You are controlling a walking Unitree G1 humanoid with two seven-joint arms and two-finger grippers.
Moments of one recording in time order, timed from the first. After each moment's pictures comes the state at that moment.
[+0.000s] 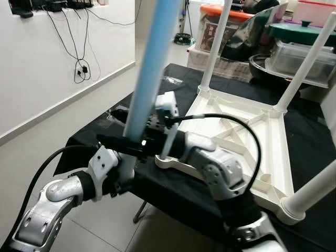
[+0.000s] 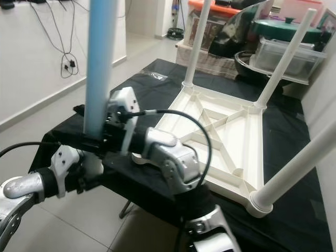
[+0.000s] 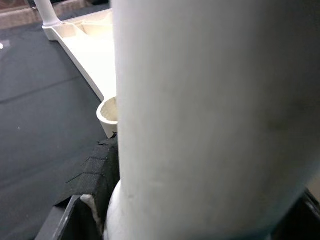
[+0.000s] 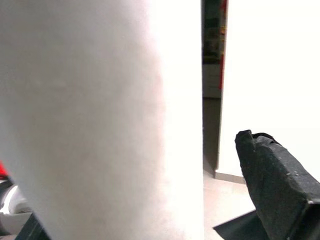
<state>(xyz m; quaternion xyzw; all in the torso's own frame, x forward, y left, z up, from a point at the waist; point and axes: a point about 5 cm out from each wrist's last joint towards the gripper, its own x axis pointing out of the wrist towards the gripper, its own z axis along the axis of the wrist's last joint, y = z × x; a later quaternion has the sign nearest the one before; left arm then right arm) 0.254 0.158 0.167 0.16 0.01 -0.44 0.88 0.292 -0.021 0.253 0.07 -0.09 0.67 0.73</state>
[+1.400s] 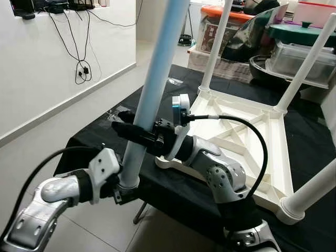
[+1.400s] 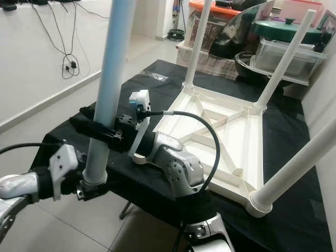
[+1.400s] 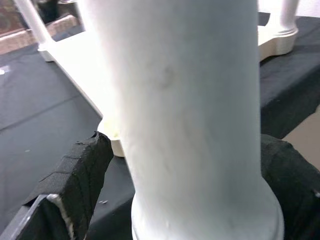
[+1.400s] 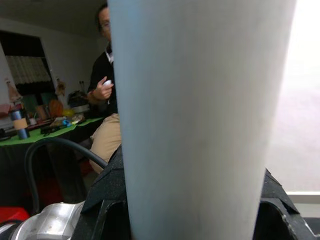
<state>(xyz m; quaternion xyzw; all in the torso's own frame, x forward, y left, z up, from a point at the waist) 0.251 0.166 0.185 0.19 -0.02 -0.45 0.87 0.298 -0.031 0.247 0.19 -0.09 0.64 0.74</state>
